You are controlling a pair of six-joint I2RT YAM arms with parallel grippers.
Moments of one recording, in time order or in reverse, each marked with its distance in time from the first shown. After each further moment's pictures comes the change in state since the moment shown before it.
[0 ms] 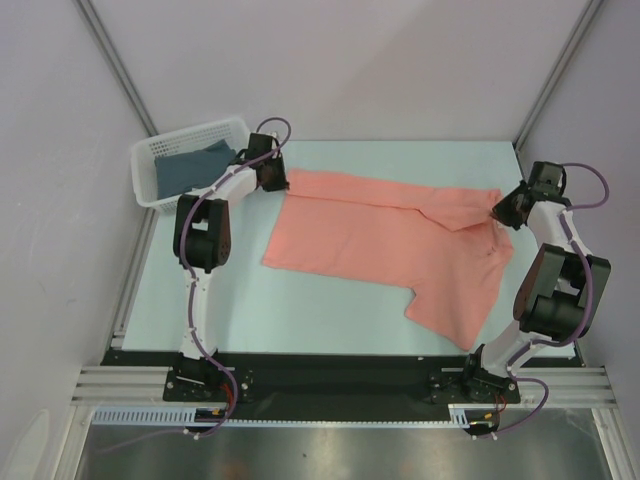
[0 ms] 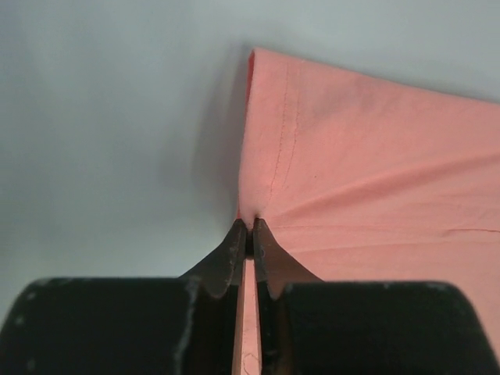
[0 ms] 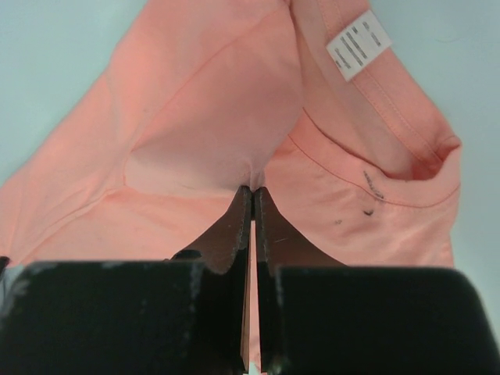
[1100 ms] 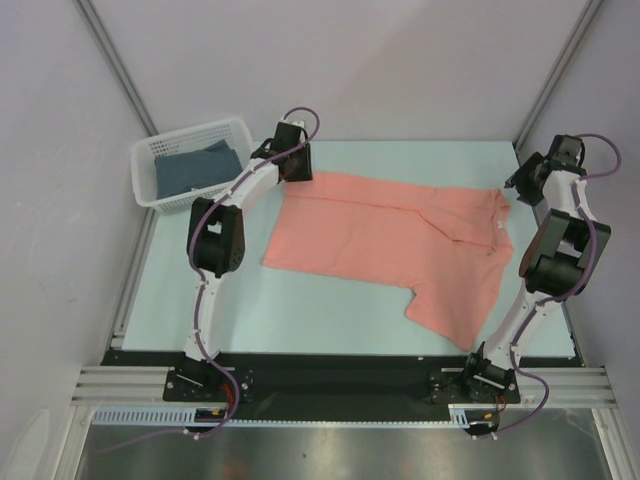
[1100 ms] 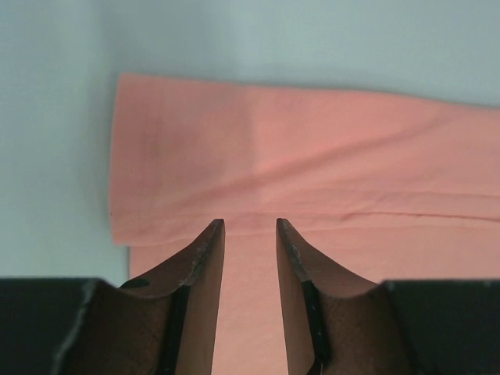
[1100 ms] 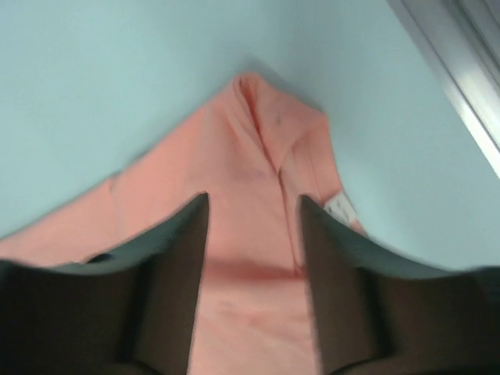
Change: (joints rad) left arm -0.138 0.000 0.137 -0.121 -0.116 0.021; right arm -0.076 0.328 0.418 -0.098 -0.010 -0.157
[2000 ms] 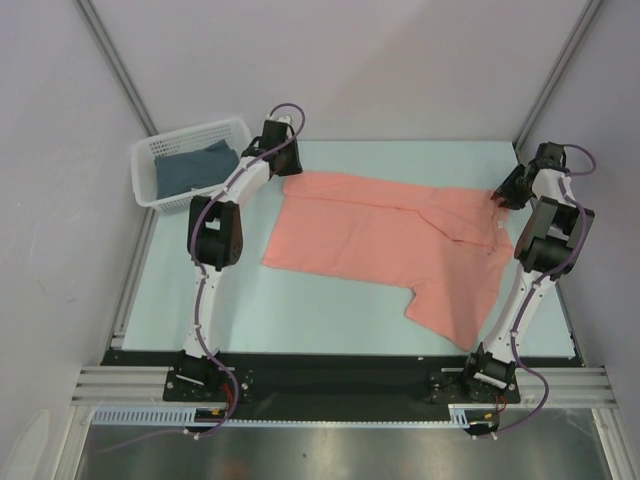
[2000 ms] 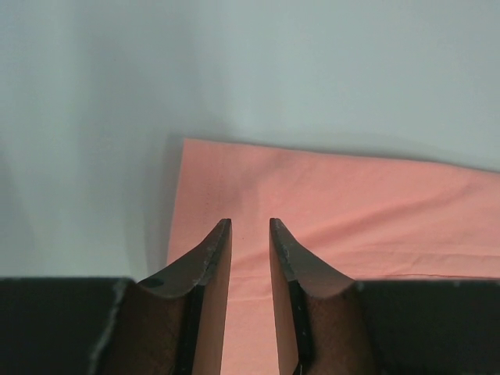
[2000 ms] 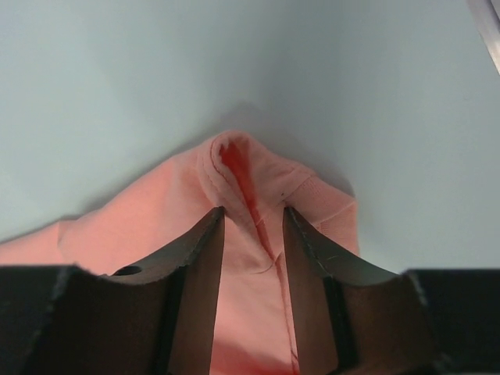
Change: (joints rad) left arm 0.068 0.105 0.124 0.056 0.045 -0.018; right arm 0.014 0.331 0.247 -0.058 -0.106 -0.044
